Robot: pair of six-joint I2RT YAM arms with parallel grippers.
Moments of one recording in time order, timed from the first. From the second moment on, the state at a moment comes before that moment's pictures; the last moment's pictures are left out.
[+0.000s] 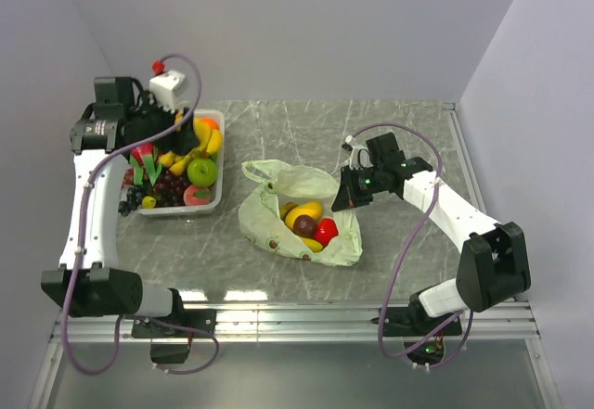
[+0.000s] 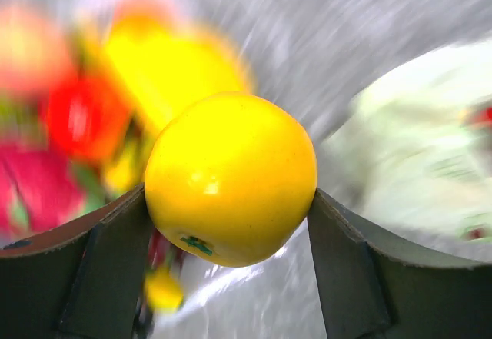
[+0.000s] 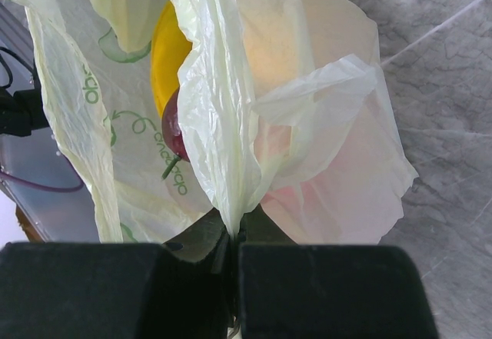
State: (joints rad) left arm 0.11 1.38 1.56 -0.96 0.45 0.37; right arm 0.36 1.43 1.06 -0.64 -0.59 0.21
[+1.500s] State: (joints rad) left arm -0.70 1.69 1.40 -0.60 0.15 0.19; right arm 0.34 1.32 1.06 -0.63 -0.55 0.22
